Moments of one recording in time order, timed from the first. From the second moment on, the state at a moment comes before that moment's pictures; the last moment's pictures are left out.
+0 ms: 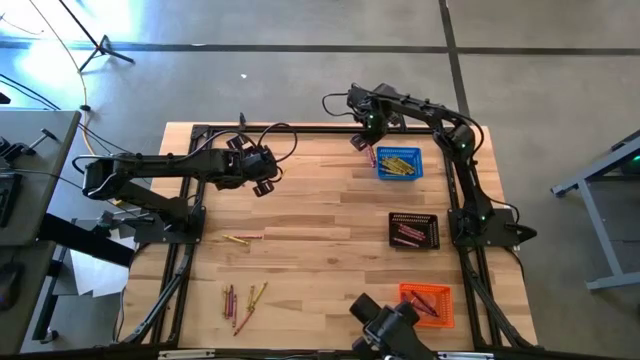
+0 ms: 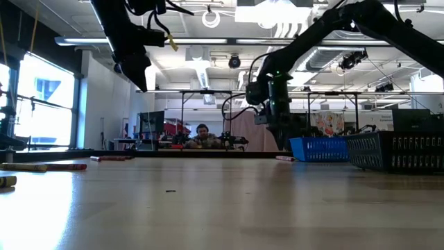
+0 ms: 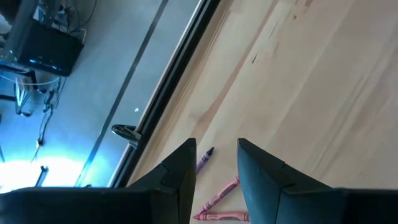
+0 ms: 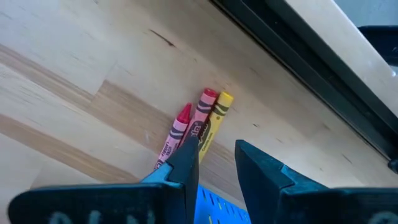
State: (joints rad) left arm 0.18 1.29 1.01 -0.85 -0.69 -0.08; right arm -0.77 2.23 1.82 -1.16 0.05 0.14
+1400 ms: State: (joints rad) left arm 0.18 1.29 1.01 -0.87 -0.69 -0.05; right arm -0.77 2.29 1.82 -1.13 0.10 0.15
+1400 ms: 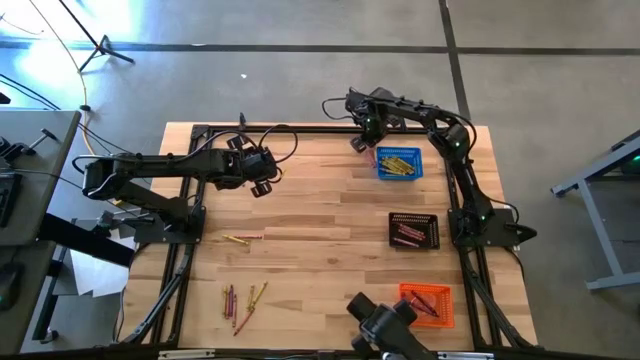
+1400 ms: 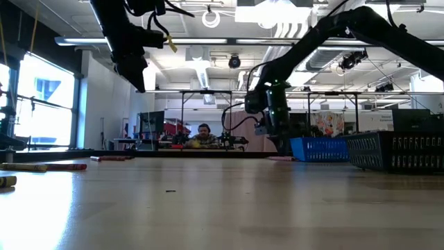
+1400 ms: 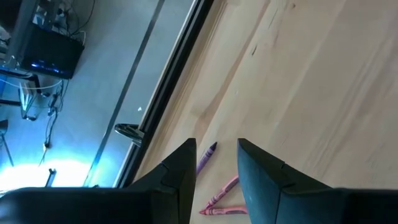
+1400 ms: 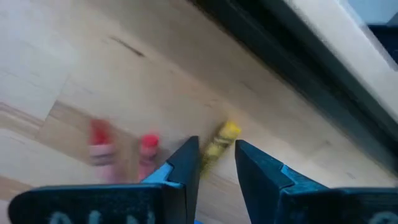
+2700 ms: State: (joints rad) left arm 0.18 1.29 0.96 -0.87 -0.68 -0.10; right arm -0.77 2.18 1.82 -1.13 -0.26 -0.01
